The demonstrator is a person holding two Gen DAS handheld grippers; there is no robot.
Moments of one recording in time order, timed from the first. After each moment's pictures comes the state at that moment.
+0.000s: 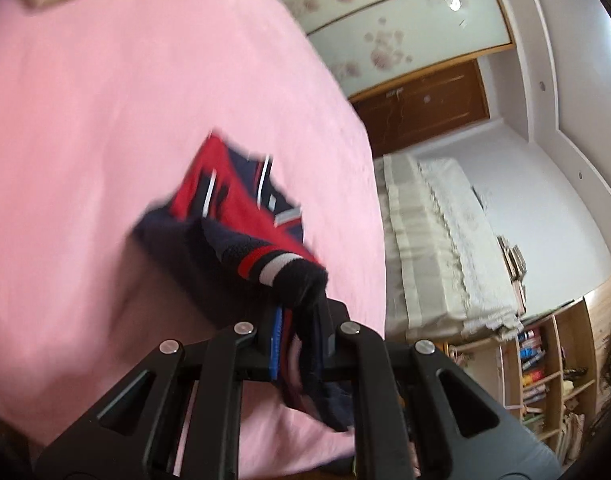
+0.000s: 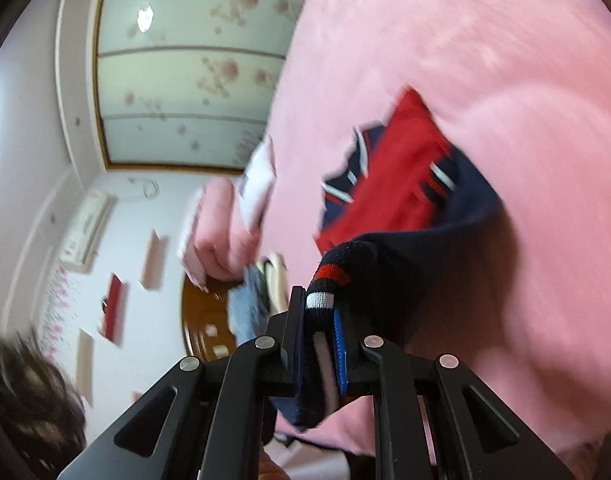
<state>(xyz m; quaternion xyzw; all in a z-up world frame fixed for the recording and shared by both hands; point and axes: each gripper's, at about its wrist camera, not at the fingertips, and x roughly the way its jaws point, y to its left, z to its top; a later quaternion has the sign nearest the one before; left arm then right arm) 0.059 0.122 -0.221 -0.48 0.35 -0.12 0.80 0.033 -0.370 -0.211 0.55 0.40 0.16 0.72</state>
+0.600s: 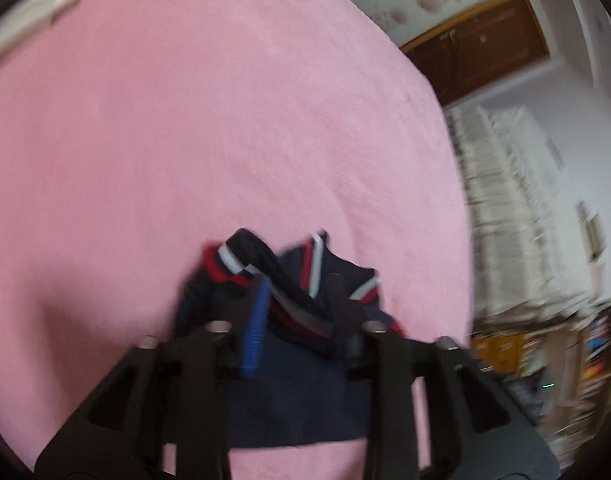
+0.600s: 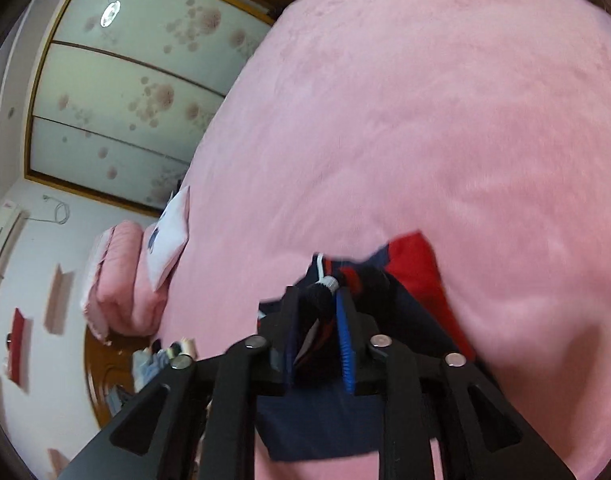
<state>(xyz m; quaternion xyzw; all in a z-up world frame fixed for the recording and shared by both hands) 0.310 0.123 -0.241 -0.33 0.49 -0.06 0.80 0.232 -0.369 -0.172 0.43 0.41 -0.02 0.80</state>
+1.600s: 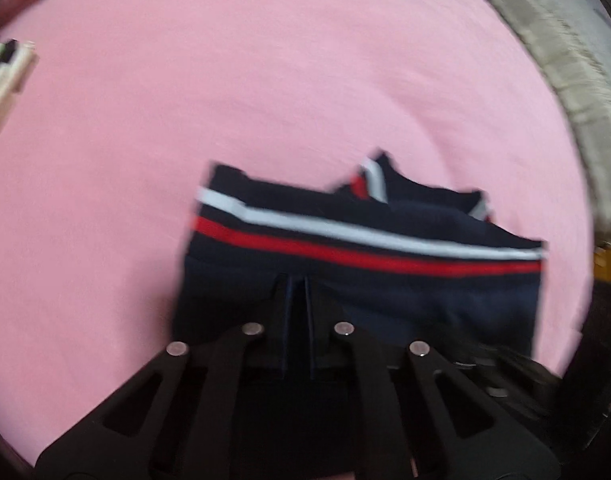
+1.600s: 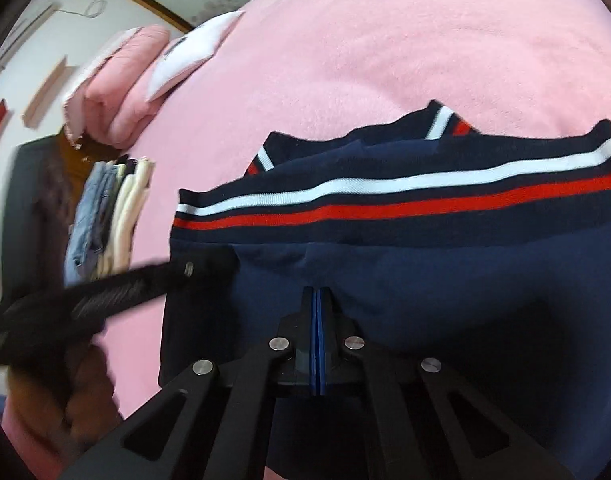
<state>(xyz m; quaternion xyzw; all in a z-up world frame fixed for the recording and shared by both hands) 0.334 0.040 -0.300 -0.11 0.61 0.00 0.79 0.337 -0.214 -0.314 0.18 0.57 0.18 0.78</state>
